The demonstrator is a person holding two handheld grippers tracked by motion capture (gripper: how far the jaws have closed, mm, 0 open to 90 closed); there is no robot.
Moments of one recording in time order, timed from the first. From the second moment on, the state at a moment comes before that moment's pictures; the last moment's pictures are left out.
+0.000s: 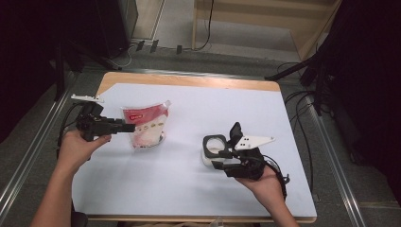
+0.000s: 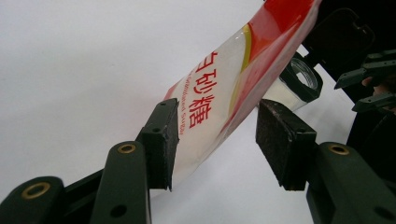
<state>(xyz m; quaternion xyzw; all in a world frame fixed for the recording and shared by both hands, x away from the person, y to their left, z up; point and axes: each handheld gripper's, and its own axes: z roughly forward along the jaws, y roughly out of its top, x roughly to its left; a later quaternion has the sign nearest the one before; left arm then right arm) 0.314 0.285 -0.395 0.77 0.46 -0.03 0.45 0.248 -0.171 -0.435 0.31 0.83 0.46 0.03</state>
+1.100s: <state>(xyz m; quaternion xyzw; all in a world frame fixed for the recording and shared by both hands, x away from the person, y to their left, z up) 0.317 0.302 -0.394 0.77 0.45 -0.03 0.45 0.256 -0.239 -0.427 0.39 0.81 0.44 0.03</state>
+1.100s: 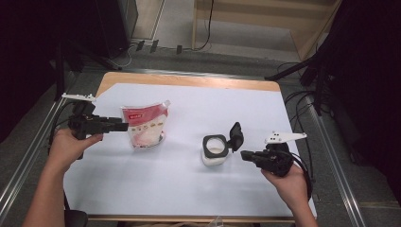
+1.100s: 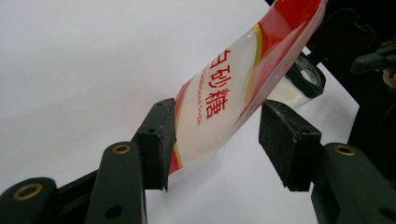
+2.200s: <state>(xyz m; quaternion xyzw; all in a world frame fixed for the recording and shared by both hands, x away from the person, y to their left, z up) 0.310 0.310 -0.395 0.76 0.47 -0.02 0.44 0.285 -0.230 -0.434 0.44 0.77 0.46 0.05</state>
